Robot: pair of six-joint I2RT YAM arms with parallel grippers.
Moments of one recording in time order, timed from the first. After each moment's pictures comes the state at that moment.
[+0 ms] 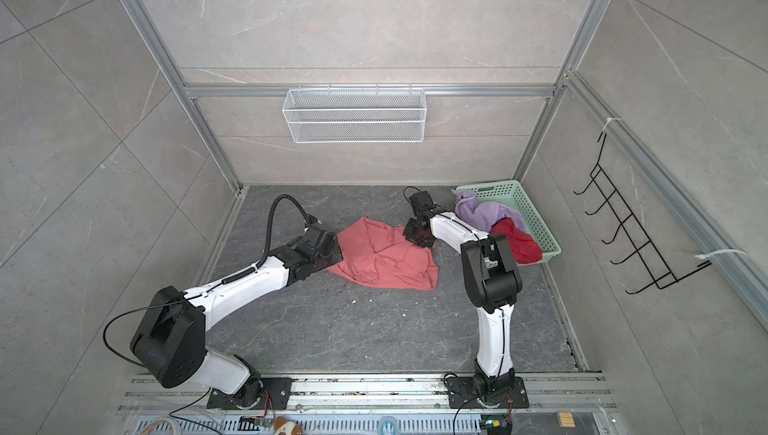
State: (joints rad) left arm -0.63 1.51 1.00 -0.36 -0.24 -0.82; right arm 0.33 2.04 1.50 -0.58 -0.05 0.73
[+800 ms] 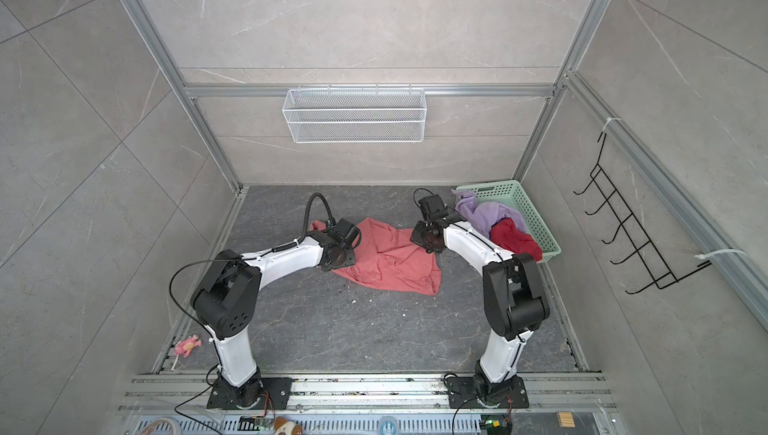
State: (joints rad) left arm -0.65 1.88 1.29 -0.61 -0.29 -0.81; right arm 0.32 1.76 1.29 -0.57 0.00 0.72
